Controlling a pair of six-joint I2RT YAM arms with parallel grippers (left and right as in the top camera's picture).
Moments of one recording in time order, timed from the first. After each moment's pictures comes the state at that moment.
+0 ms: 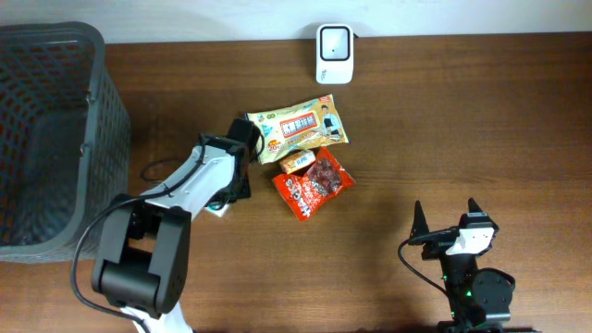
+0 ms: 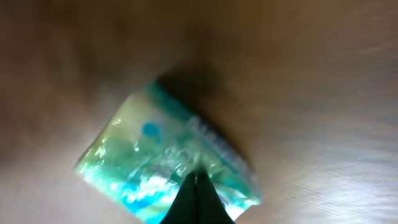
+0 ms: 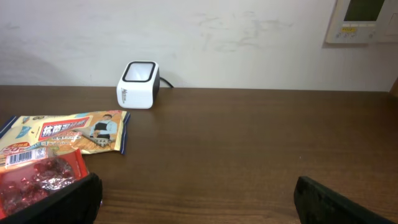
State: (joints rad) left arm -0.33 1.90 1.21 -0.87 -0.28 -0.50; right arm 0.01 0.01 0.01 -0.07 -0.02 0.00
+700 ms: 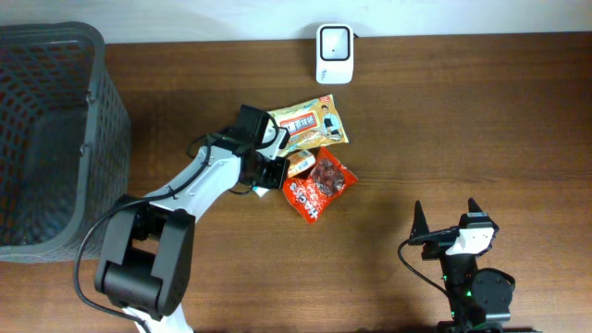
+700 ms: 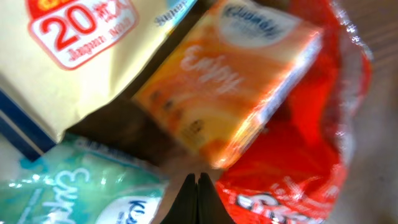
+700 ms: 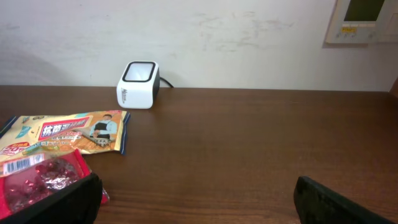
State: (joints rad) left arm -0.36 1.89 1.23 -0.59 0.33 -0.10; right arm 0.01 0.01 0.01 -0.07 -0.02 0.00
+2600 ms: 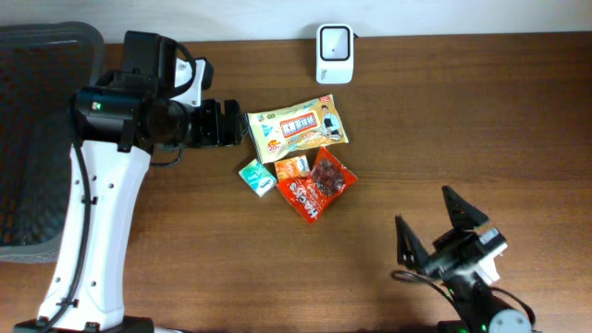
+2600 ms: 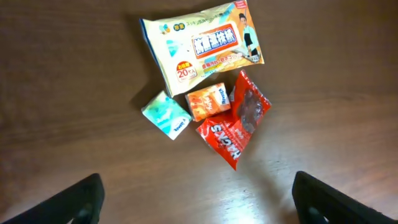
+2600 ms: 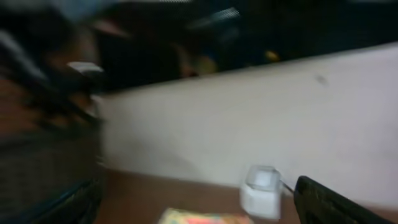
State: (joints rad) left arm -0.15 1.60 1.83 -1.33 0.28 -0.19; right arm 0.01 0.01 0.01 0.45 -0.48 0.34
